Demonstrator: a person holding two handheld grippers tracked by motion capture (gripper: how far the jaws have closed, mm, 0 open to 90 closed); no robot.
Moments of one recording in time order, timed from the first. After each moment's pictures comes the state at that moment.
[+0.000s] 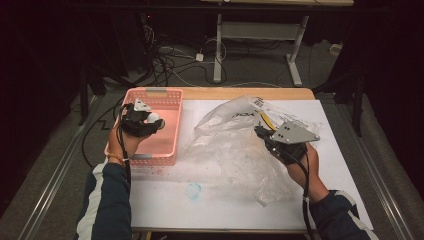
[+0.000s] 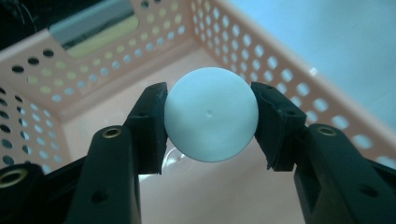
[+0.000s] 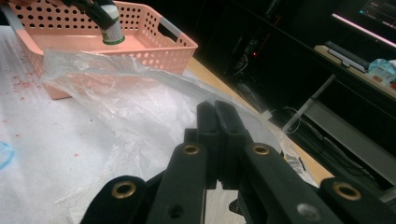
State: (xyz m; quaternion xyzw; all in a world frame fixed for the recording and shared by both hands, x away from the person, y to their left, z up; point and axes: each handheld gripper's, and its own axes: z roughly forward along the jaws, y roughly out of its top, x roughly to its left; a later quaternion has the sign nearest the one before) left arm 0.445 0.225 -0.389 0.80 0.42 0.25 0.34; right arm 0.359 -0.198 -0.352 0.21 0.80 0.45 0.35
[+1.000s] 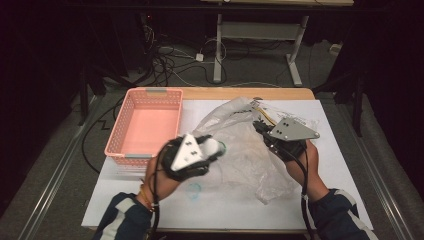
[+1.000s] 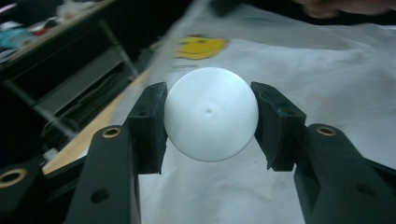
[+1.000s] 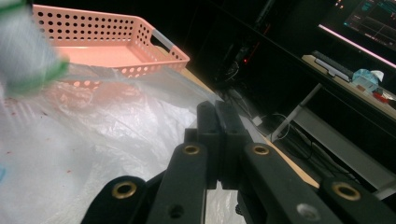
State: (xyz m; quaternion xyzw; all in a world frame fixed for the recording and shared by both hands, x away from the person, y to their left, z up) left arm 0.305 0.069 -0.350 0.84 0.14 0.25 0.46; right arm 0.355 -0.188 -0.334 0.21 0.79 0.45 0.37
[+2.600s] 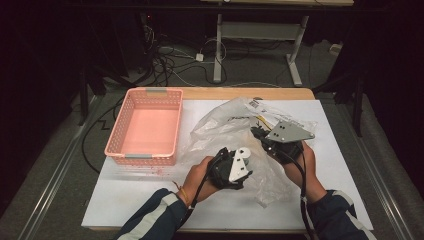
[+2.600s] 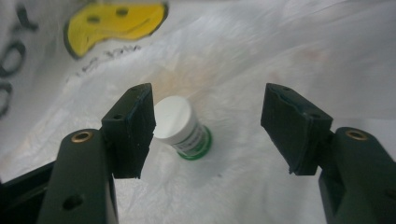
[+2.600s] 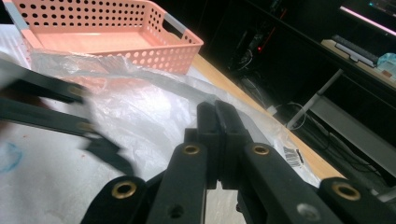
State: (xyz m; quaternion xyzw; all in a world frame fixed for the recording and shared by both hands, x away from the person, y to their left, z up) left arm 0.312 0.008 -0.404 0.88 0.09 0.27 0.39; right arm 0.360 -0.189 -0.352 0.21 0.81 0.44 0.33
